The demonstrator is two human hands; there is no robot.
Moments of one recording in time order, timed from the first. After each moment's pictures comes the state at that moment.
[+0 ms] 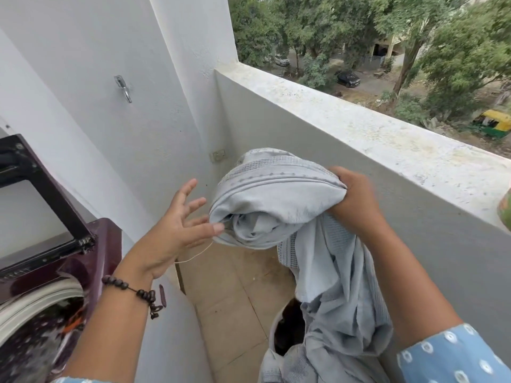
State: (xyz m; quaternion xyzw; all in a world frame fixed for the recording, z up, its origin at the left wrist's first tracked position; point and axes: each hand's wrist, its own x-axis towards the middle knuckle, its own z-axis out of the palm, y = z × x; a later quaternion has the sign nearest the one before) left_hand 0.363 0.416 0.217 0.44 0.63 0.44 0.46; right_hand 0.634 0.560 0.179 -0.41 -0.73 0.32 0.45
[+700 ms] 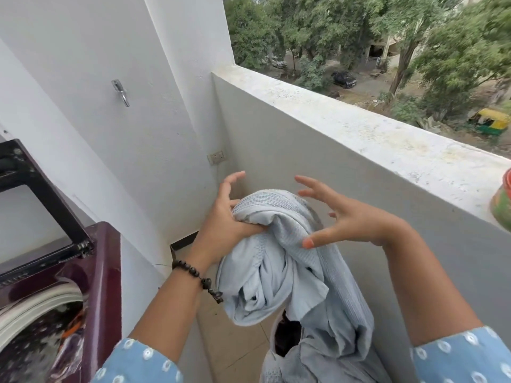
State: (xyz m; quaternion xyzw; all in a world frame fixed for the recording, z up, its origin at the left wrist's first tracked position) left_hand 0.423 0.456 0.196 0.54 0.62 0.47 0.33; right_hand 0.657 0.550 0.188 -0.32 -0.81 0.48 0.13
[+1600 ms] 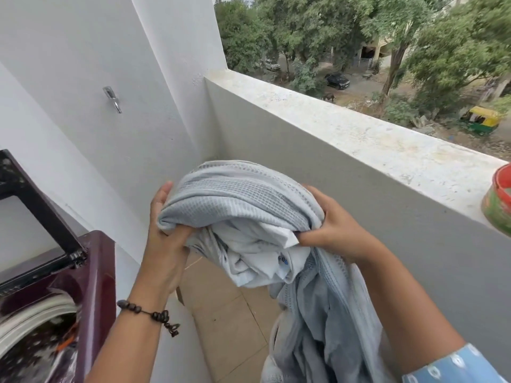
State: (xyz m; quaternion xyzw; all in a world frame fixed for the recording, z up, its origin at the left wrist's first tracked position) left_hand 0.378 0.422 0.198 0.41 0.52 0.65 0.37; right_hand 0.639 0.525 0.181 -0.23 -0.69 0.59 0.34
